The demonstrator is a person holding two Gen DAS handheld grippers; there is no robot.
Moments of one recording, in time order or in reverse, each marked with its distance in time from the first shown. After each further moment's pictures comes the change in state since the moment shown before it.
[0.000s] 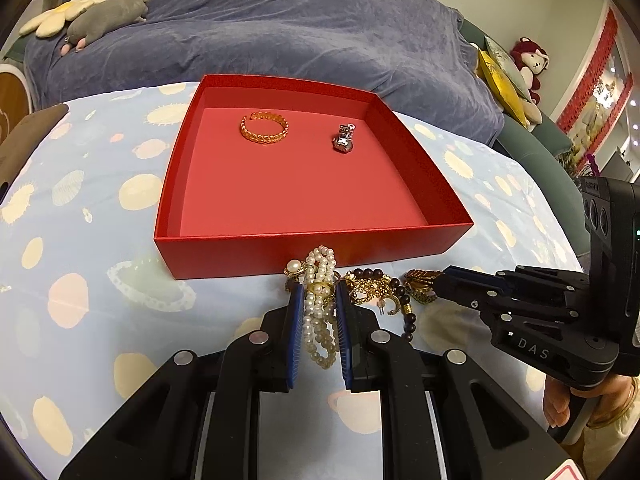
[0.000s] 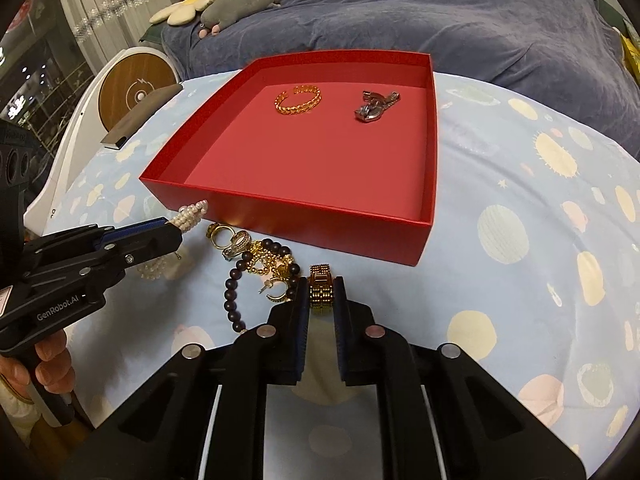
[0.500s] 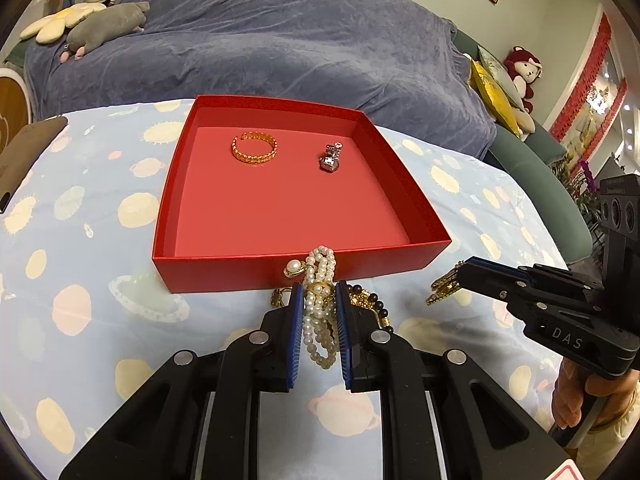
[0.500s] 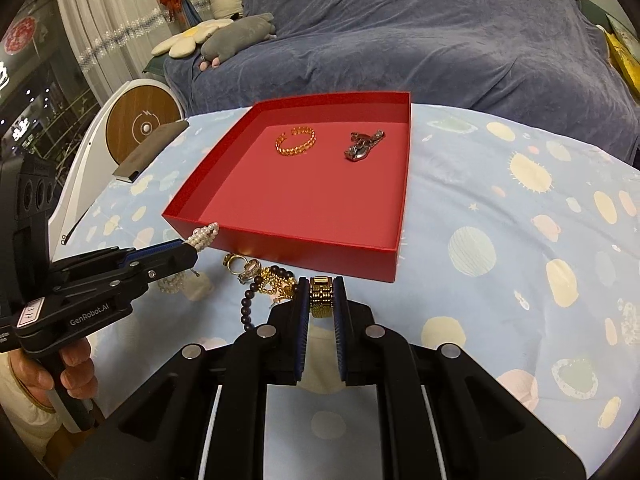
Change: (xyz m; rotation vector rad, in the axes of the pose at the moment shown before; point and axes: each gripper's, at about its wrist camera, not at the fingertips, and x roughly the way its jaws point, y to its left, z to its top) left arm -0.017 -0.011 0.008 0.000 -0.044 -0.019; right arm -0.049 -0.007 0.006 0.039 -0.119 0.032
